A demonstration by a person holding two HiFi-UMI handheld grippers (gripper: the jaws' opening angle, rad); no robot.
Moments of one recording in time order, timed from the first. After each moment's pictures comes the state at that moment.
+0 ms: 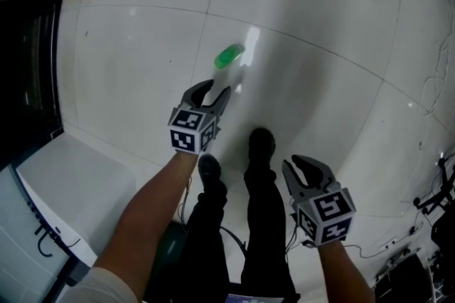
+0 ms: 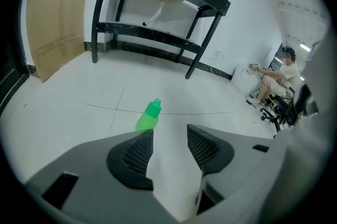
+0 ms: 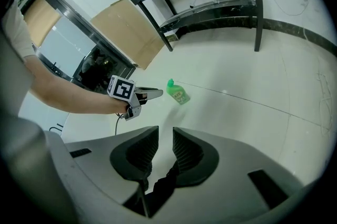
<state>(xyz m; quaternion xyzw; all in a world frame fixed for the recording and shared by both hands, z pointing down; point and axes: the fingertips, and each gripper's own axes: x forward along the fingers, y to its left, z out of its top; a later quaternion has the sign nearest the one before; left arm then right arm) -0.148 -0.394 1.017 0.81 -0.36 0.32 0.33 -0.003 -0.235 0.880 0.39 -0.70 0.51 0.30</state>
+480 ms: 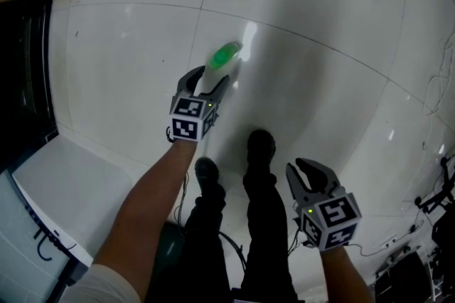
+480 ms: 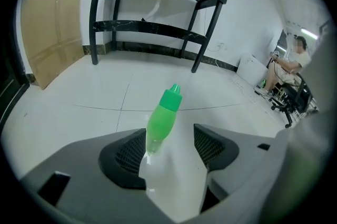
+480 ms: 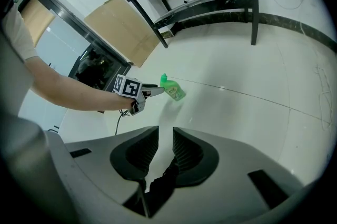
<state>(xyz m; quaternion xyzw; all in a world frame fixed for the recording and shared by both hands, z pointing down) -0.154 -0.424 1.074 0.81 -0.37 0.35 0.28 0.003 -0.236 0.907 0.39 -0.69 0.53 0.30</state>
